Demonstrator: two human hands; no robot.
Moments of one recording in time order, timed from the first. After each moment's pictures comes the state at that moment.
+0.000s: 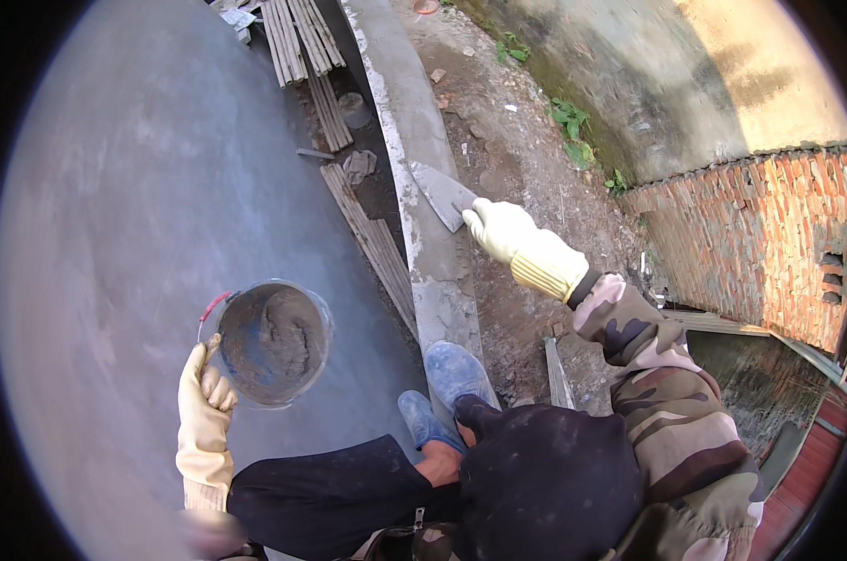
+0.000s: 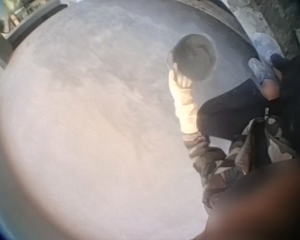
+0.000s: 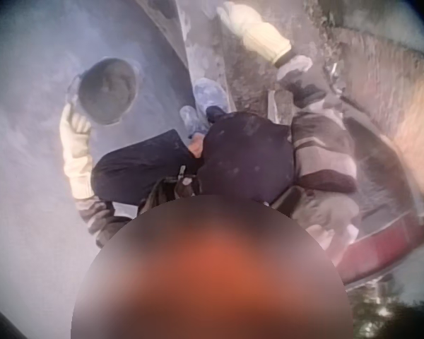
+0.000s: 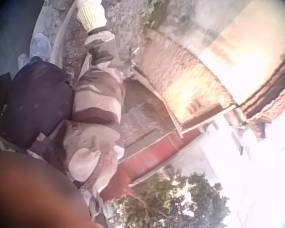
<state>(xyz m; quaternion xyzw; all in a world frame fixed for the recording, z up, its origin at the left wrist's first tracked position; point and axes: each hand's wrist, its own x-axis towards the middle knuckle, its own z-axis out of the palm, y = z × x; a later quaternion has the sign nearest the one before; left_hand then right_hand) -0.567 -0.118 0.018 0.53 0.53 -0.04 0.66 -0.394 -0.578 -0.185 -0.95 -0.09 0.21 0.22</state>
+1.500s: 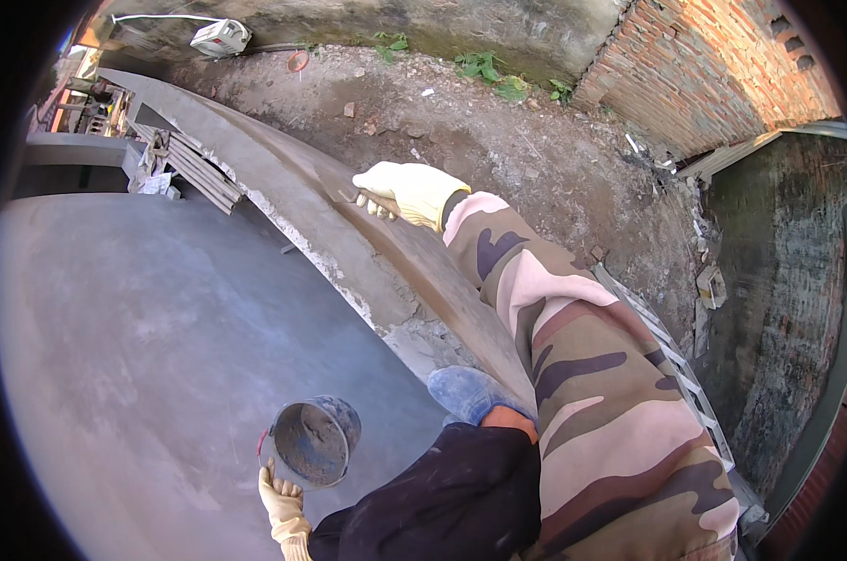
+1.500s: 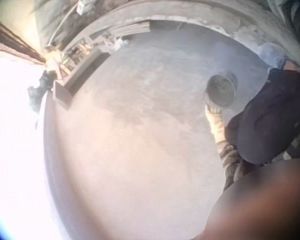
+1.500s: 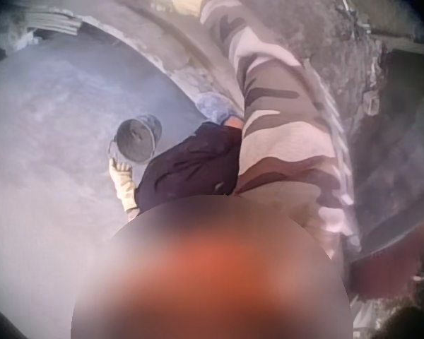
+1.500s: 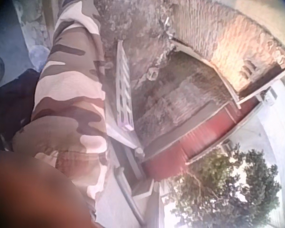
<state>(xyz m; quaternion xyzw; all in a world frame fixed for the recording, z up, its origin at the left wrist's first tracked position) -0.564 -0.020 -0.056 0.56 0.61 -0.07 0.56 -0.336 -0.649 -0.179 -0.75 0.07 0.12 0.65</state>
